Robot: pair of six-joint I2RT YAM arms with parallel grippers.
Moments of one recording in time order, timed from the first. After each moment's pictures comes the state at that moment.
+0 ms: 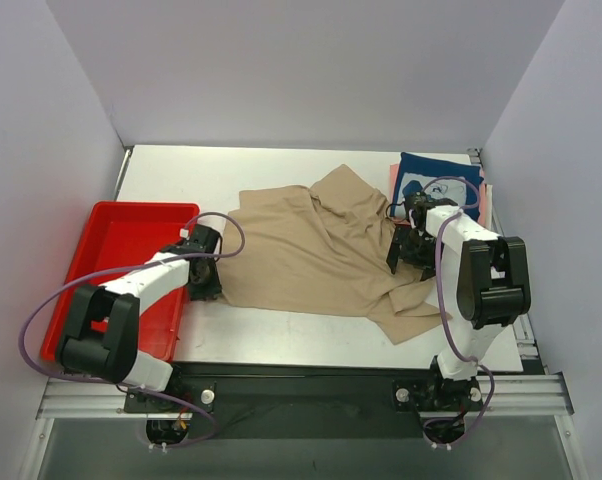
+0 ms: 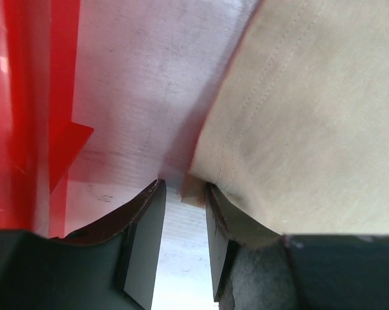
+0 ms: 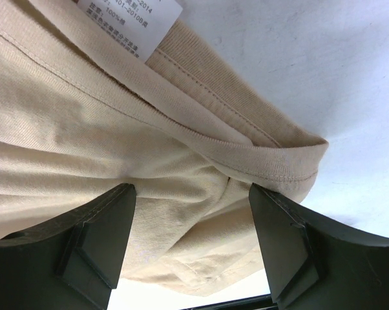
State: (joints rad) left arm -0.31 1.47 0.77 -0.58 -0.19 -0.57; right arm 0.10 1.79 1.15 -0.83 0.13 0.43
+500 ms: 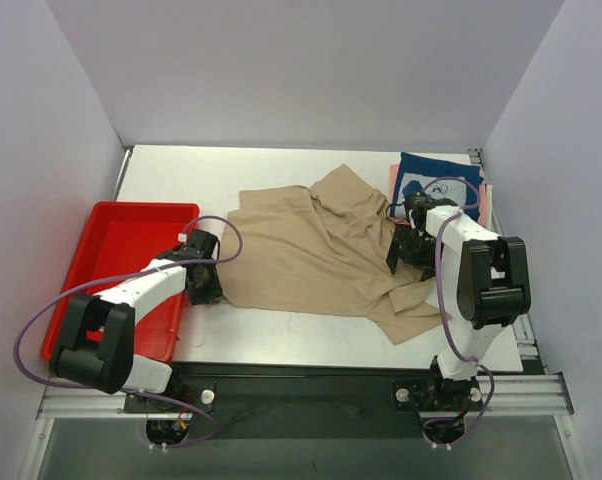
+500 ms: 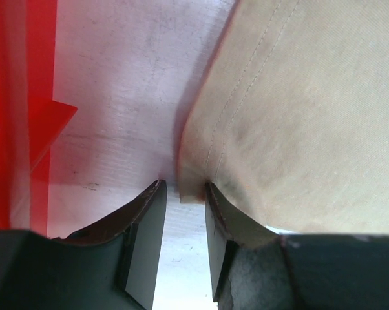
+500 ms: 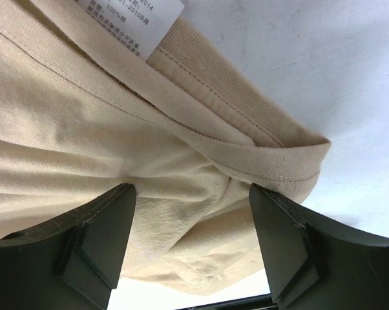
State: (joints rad) left arm -0.31 1.41 0.72 -0.56 -0.14 -0.60; right arm 0.10 1.79 1.14 -0.83 0.13 0.43
